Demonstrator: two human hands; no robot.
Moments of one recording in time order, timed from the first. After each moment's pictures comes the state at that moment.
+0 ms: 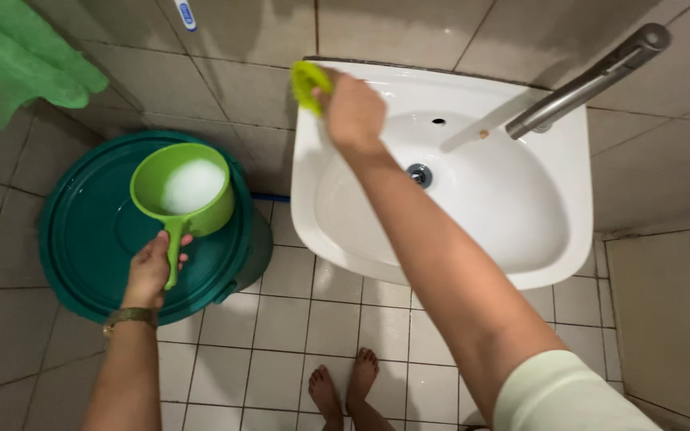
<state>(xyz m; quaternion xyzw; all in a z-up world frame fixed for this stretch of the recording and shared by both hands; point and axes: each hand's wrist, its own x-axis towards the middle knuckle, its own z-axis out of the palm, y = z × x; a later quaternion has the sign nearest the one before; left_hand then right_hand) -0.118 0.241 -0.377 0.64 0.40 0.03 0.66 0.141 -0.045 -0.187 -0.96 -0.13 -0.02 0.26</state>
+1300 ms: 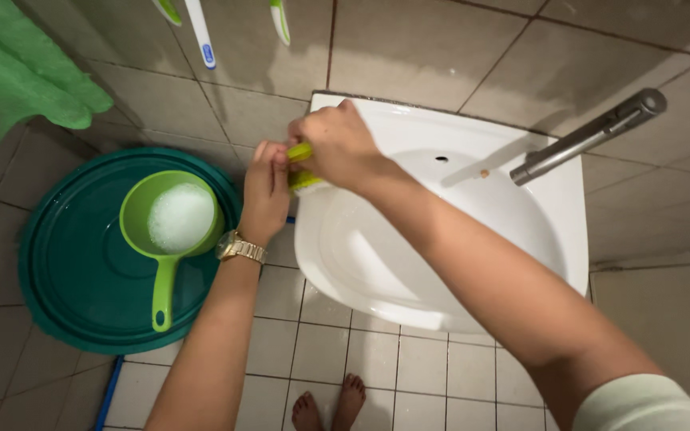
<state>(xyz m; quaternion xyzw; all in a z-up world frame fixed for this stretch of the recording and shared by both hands) 0.061 0.096 -0.271 0.81 -0.03 0.28 0.52 0.142 -0.041 -0.140 -0.88 -0.46 -0.01 0.12</state>
